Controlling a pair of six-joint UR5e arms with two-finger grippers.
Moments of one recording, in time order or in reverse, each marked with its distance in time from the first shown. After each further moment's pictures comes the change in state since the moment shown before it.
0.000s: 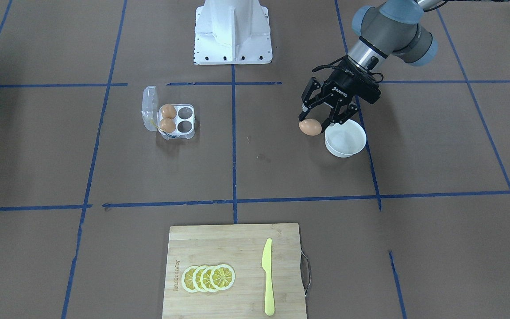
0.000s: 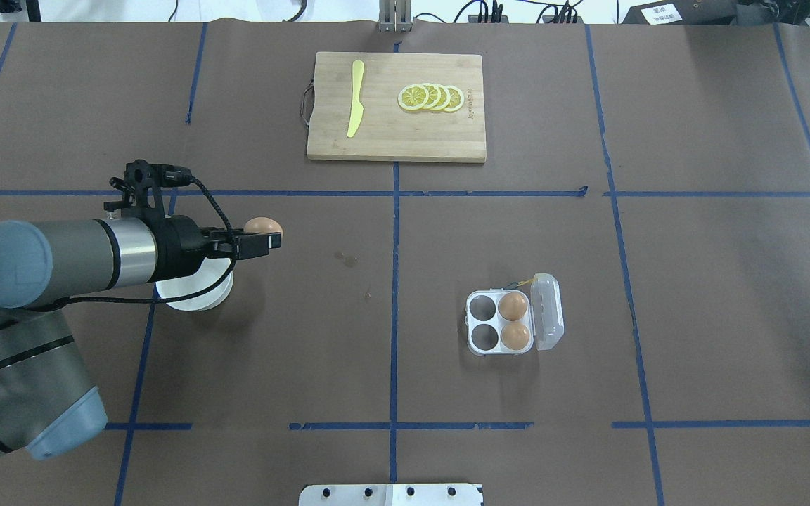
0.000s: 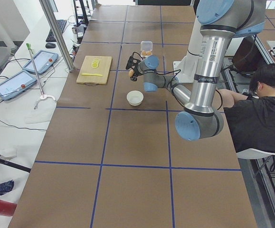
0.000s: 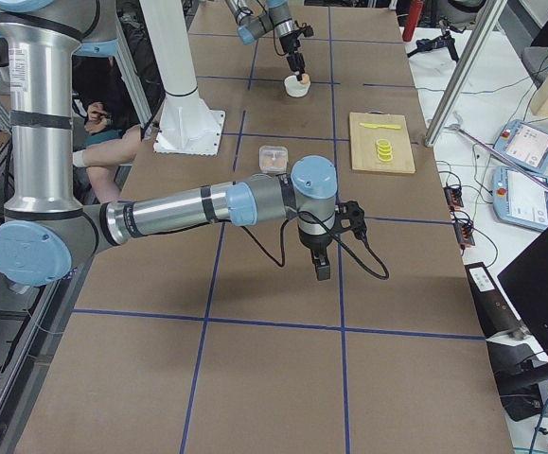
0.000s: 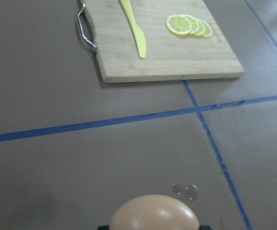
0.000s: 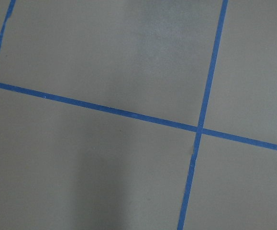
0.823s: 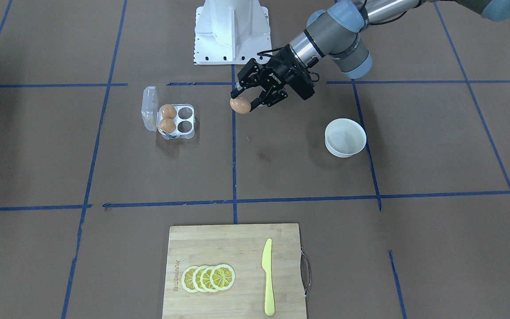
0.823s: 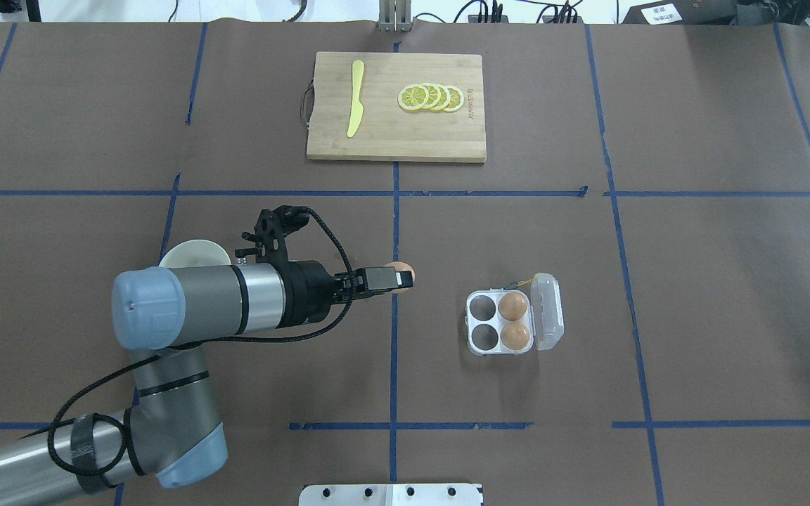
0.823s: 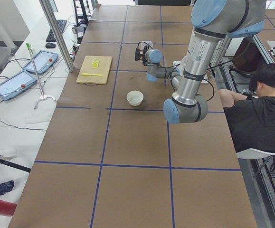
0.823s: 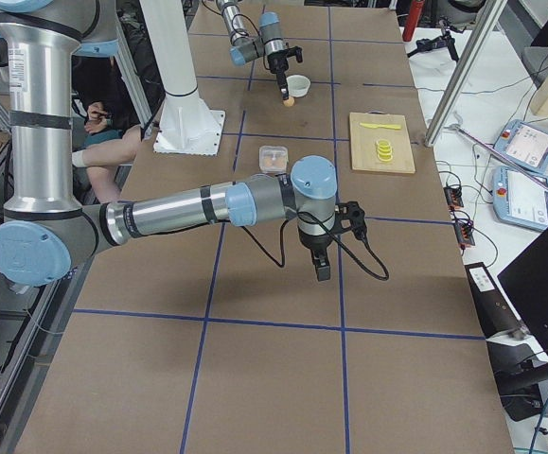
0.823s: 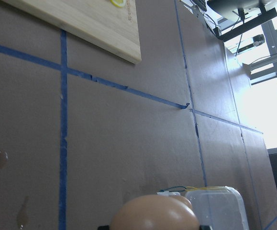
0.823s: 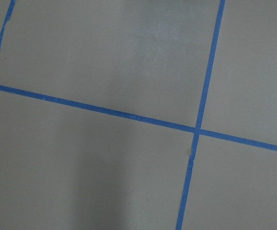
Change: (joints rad) left arm 0.172 -0.262 0.216 -0.239 0.031 -0.354; right arm 0.008 0.000 0.001 0.000 0.000 0.000
